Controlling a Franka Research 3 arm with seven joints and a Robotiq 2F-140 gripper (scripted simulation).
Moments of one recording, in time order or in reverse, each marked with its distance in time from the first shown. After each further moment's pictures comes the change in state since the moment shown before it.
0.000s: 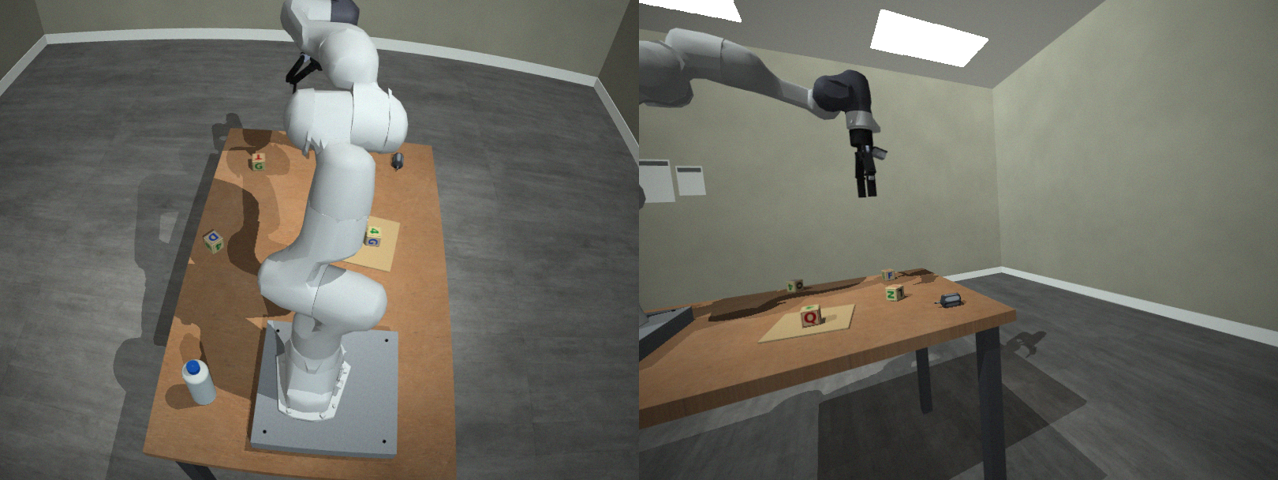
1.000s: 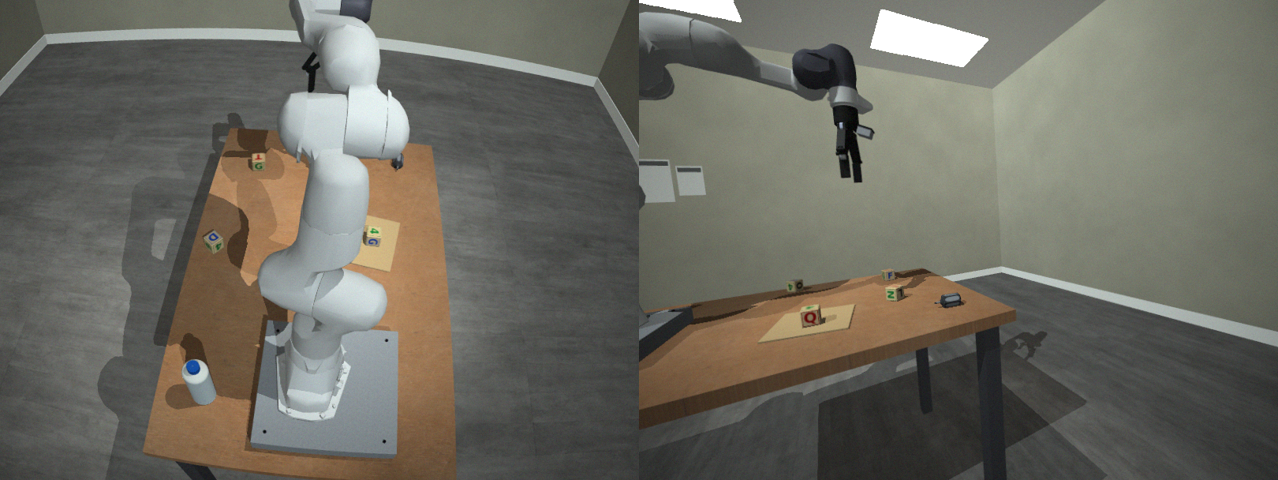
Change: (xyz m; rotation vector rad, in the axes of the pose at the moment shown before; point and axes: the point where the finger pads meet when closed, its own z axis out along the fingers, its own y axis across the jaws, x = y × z) arm -0.051 0.038 -0.056 -0.041 0.001 0.439
